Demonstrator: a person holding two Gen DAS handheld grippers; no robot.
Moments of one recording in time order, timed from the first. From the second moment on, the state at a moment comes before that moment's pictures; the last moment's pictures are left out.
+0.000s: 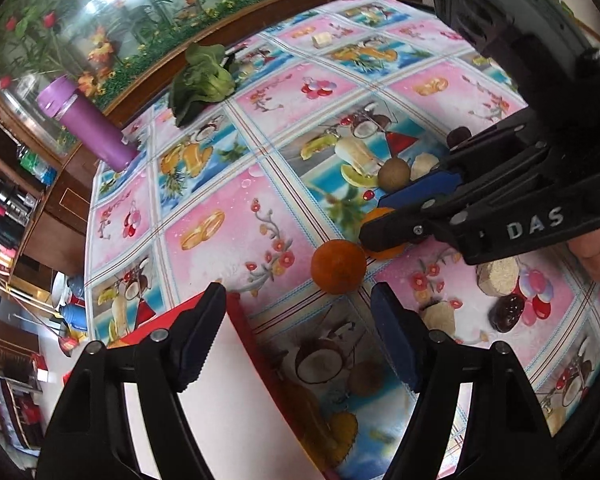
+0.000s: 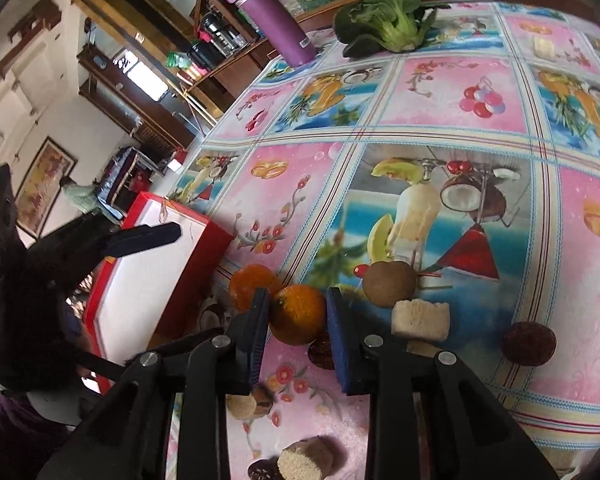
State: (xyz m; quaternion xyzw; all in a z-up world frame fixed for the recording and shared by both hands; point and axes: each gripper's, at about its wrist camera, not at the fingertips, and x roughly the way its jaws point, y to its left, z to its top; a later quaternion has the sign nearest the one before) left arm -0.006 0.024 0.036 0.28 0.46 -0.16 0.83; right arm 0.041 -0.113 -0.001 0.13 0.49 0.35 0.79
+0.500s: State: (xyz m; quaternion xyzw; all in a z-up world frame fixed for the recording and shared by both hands) left arm 0.020 -0.002 0.011 0.26 0.50 -0.19 0.80; right arm 0.050 -0.156 0.017 0.25 0.45 0.35 0.78
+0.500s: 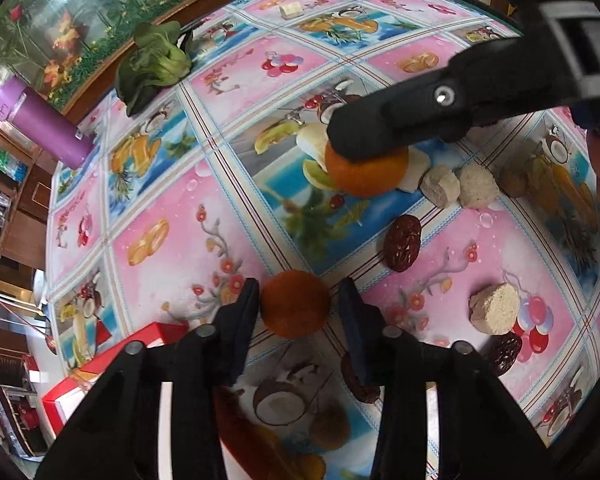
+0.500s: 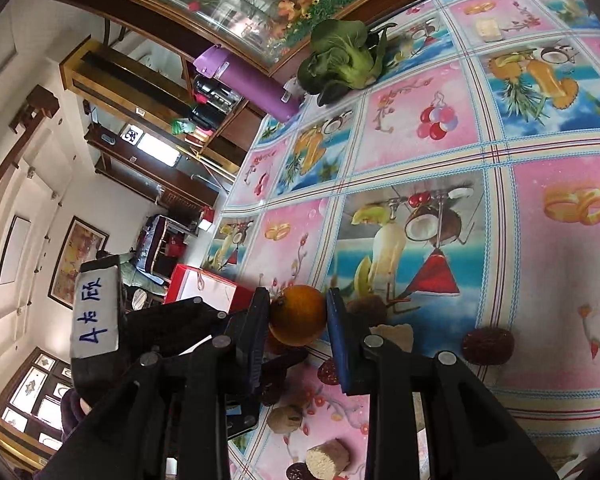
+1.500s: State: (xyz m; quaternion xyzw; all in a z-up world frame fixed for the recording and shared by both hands) left arm -0.140 0.188 0.037 0.01 0.43 0.09 0.90; right arm -0.078 0.043 0.032 0.09 0.42 0.45 0.78
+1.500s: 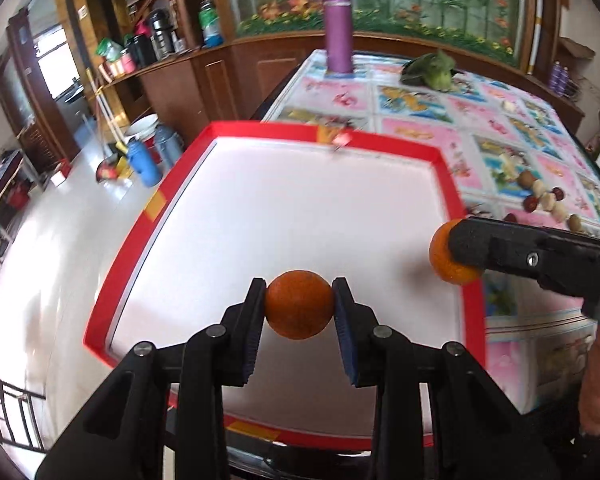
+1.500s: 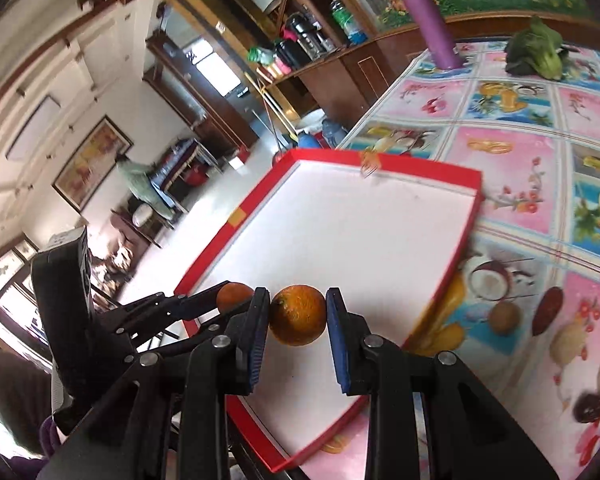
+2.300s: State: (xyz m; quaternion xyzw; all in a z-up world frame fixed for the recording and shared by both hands) left arm -0.178 0.194 0.058 0.06 0.37 0.21 0.90; right arm -0.096 0.029 0.034 0.07 0.41 0.38 0.83
